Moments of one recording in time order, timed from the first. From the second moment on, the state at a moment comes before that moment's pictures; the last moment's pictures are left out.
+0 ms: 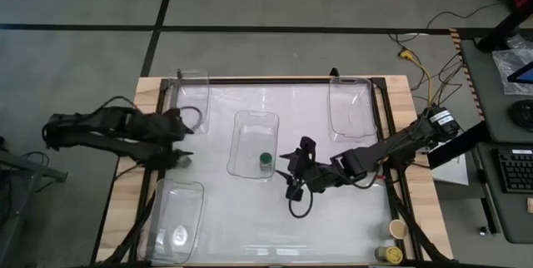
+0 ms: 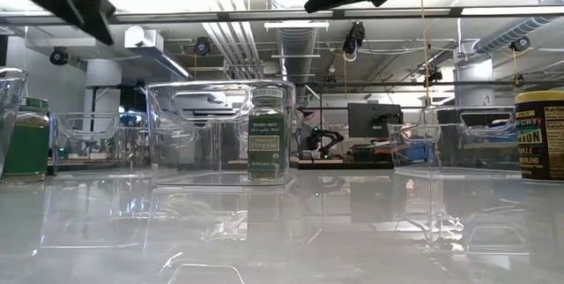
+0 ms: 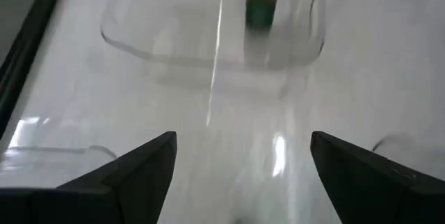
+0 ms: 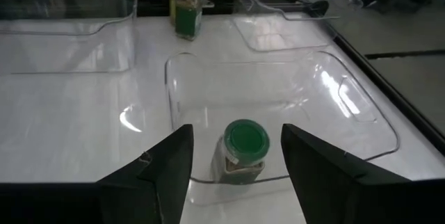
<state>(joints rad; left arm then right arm) -0.06 0.67 0.87 -1.08 -0.13 -0.04 0.38 1.59 1.15 -0.19 0.64 0.26</state>
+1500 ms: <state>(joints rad) -0.08 1.11 0.83 -1.42 -0.09 0.34 0.37 1.59 1.11 -0.17 0.66 0.34</state>
